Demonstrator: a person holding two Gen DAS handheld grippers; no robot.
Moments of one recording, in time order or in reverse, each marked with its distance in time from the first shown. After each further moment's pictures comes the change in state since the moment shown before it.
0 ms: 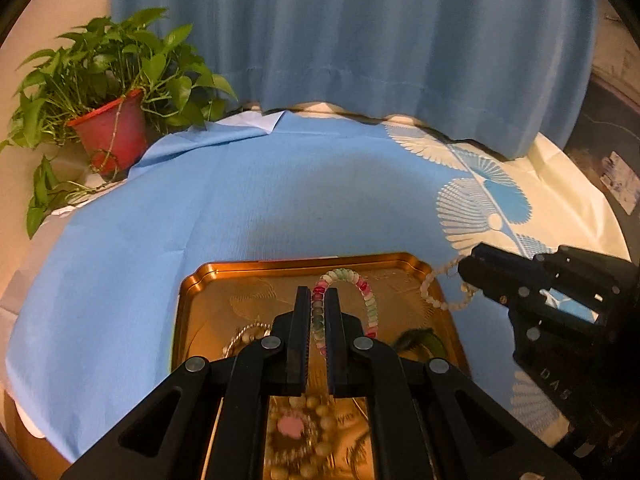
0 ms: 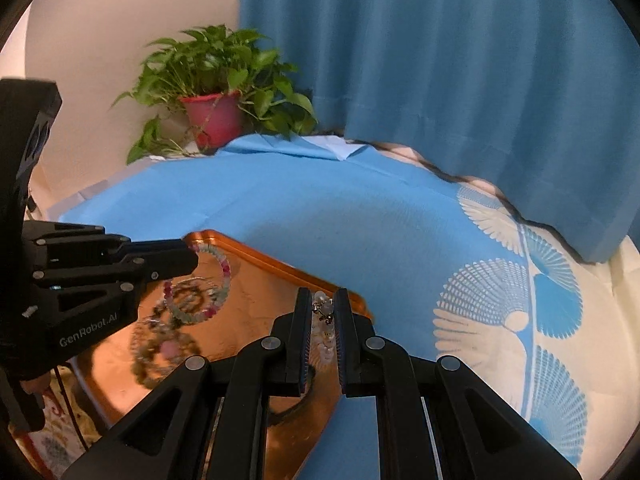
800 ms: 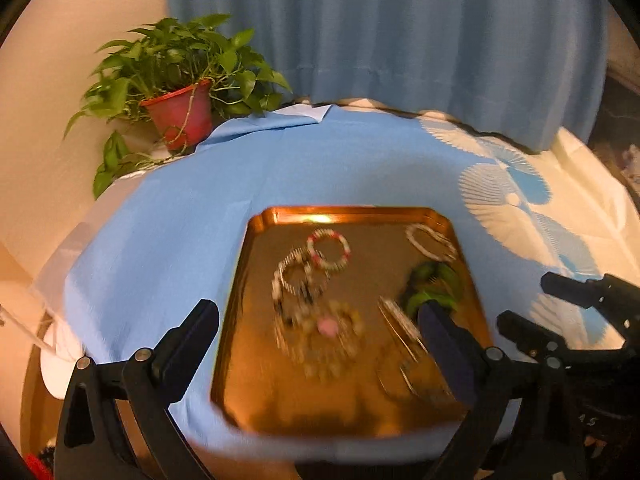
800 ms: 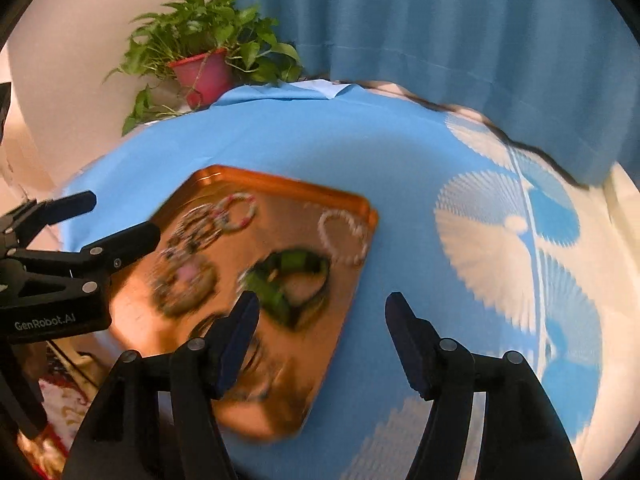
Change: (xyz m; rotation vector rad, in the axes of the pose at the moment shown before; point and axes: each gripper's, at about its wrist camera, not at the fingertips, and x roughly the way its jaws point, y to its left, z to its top) left arm -0.089 -0.004 -0.070 -0.050 -0.020 0.158; right arm -0.046 0.011 -0.063 0.123 0.154 0.000
